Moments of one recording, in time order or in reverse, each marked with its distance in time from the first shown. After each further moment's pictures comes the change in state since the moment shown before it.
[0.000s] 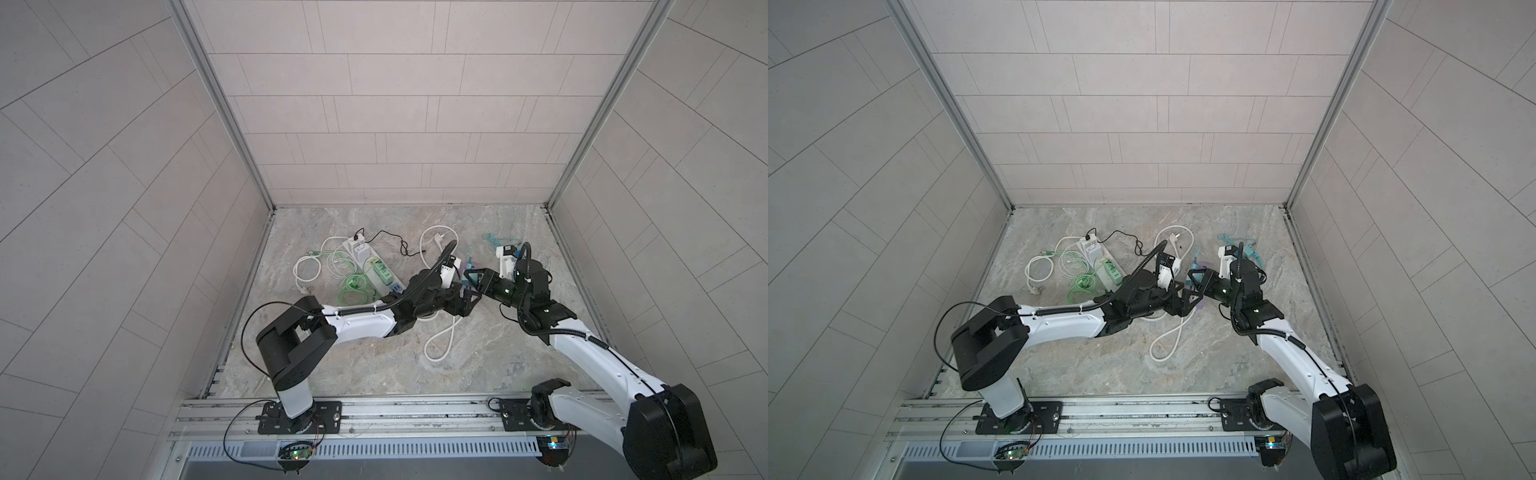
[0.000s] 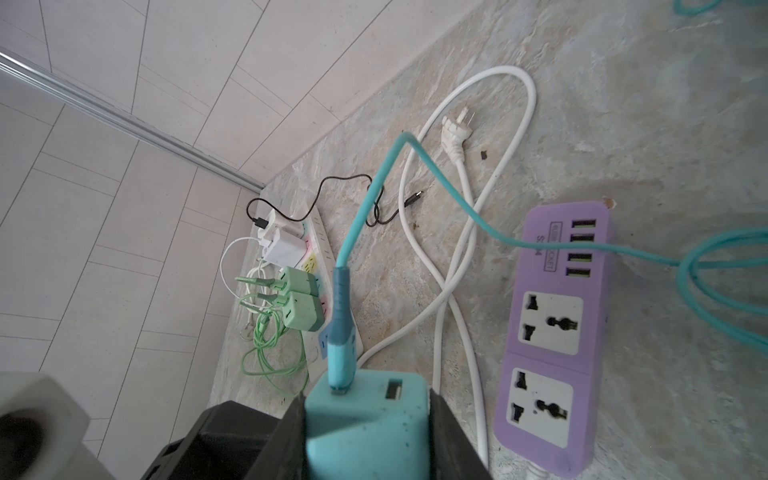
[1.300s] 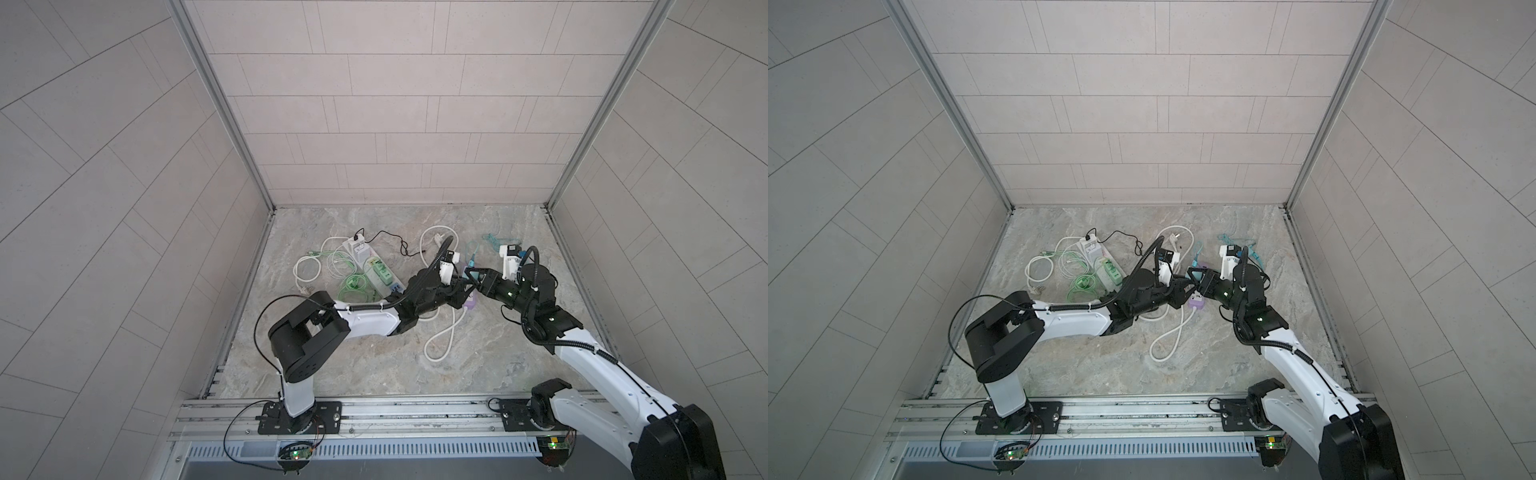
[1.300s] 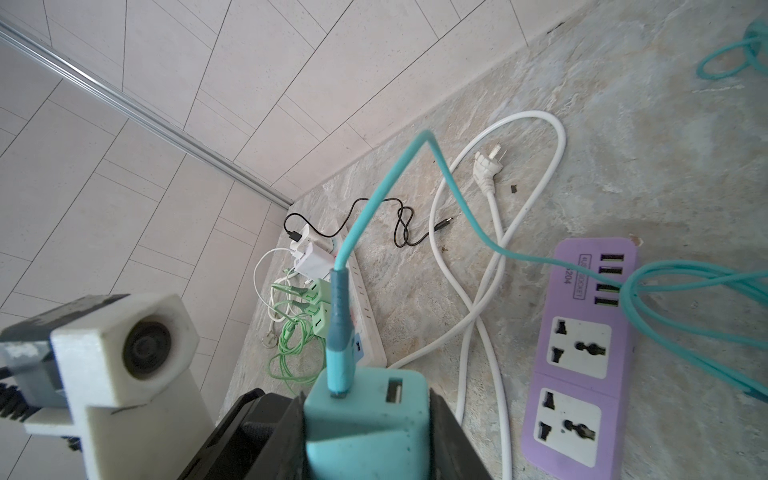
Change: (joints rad) left arm 0.016 0.066 0.007 0.174 -0.021 0.008; right arm 0.034 -0.090 -0.029 0.036 0.025 -0.001
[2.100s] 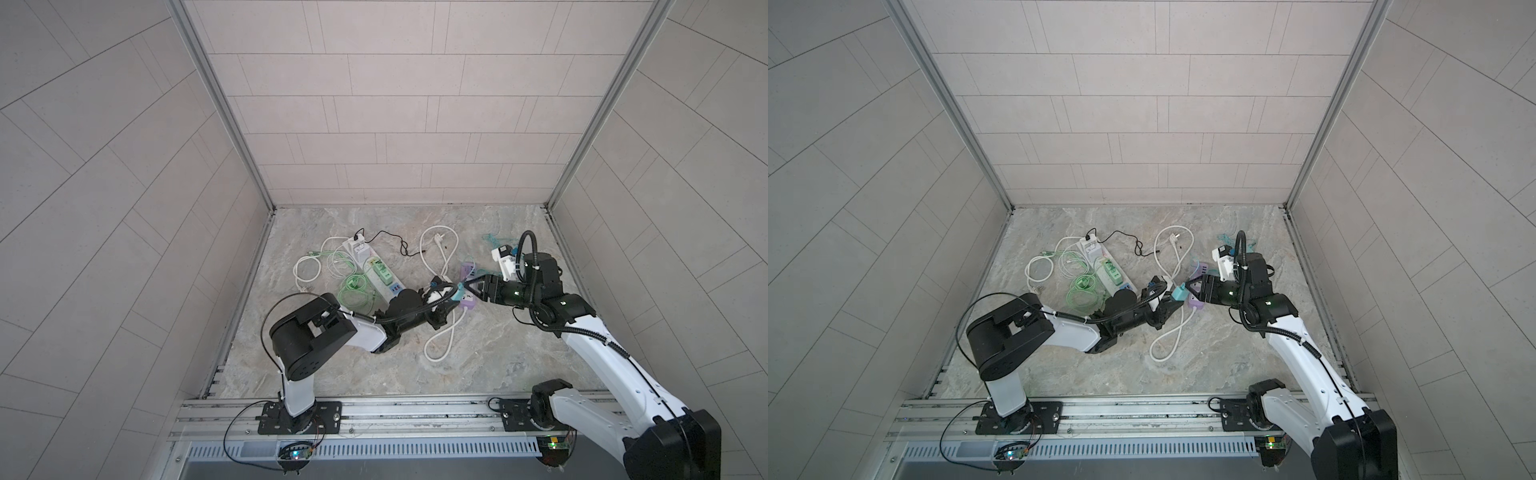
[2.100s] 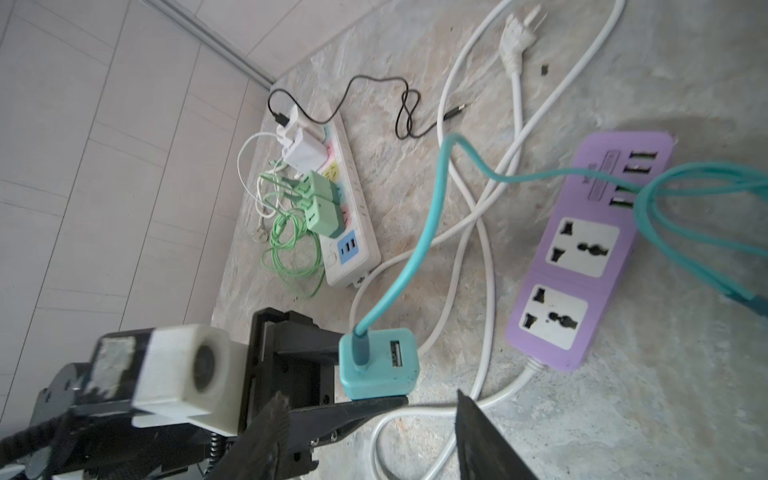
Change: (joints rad) left arm 0.010 0.010 -0.288 0.343 0.061 0.488; right arm -0.081 0.056 0.212 -0.525 -0.257 -0.271
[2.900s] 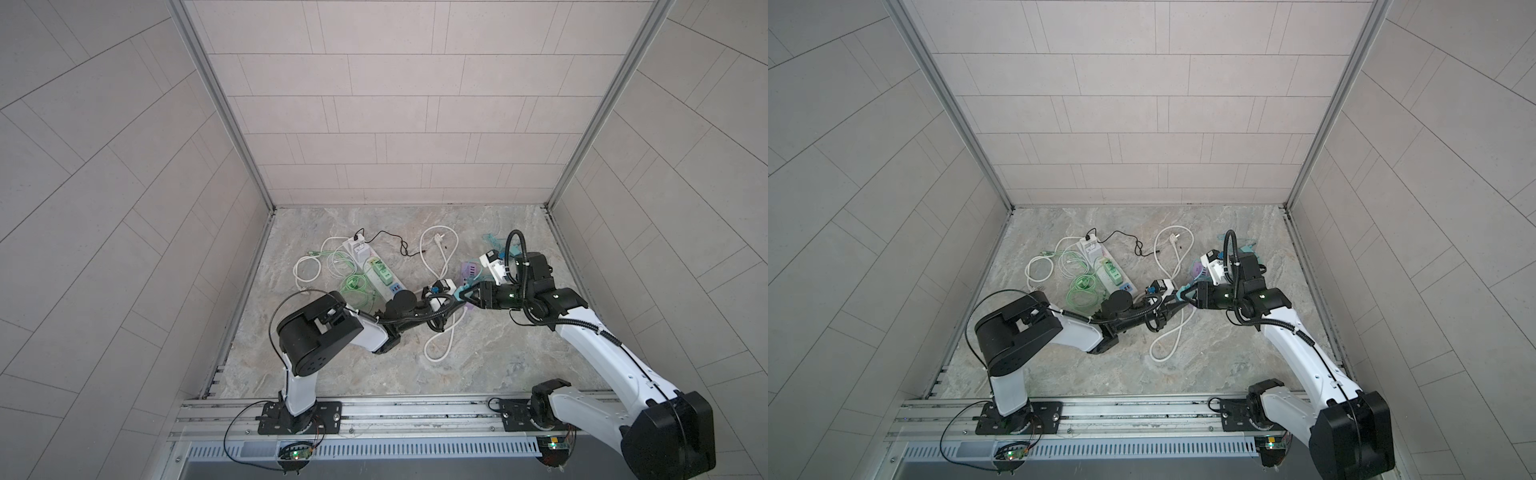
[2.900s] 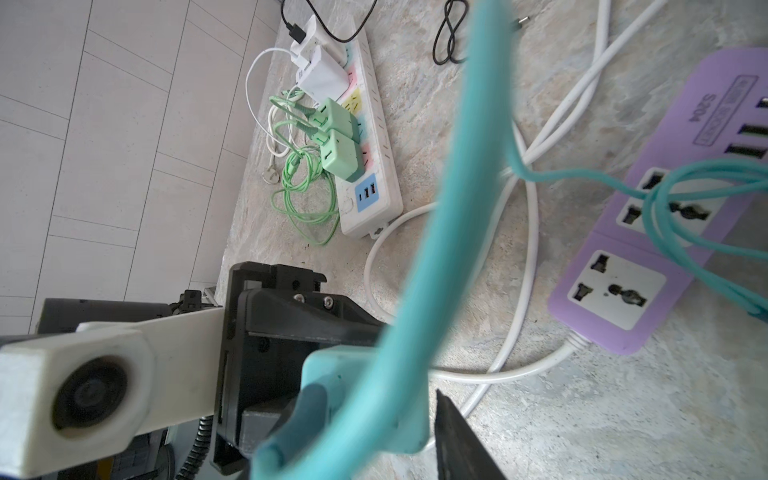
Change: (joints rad) left arm 0.002 0.048 0.000 0.172 0.102 0.080; right arm 0.029 0.068 0.029 -0.046 -0.091 -0.081
